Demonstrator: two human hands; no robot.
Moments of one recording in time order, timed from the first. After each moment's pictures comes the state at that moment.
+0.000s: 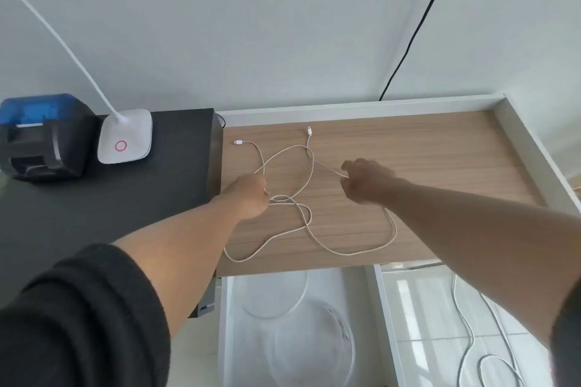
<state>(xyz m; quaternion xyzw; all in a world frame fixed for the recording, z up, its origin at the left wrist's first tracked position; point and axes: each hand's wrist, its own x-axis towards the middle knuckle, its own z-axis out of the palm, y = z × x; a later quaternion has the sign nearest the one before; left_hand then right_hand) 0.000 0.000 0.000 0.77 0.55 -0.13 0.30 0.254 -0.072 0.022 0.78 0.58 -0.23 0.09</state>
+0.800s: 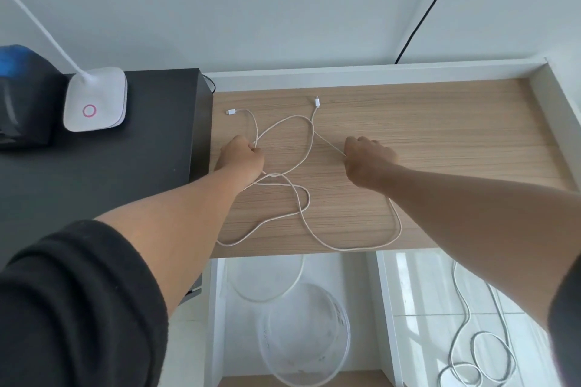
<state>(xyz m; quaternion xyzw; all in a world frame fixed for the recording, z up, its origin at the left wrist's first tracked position) 0.021 0.016 -0.037 0.63 0.71 0.05 0.30 0.264 -0.058 -0.041 0.78 0.59 -0.17 0.08</state>
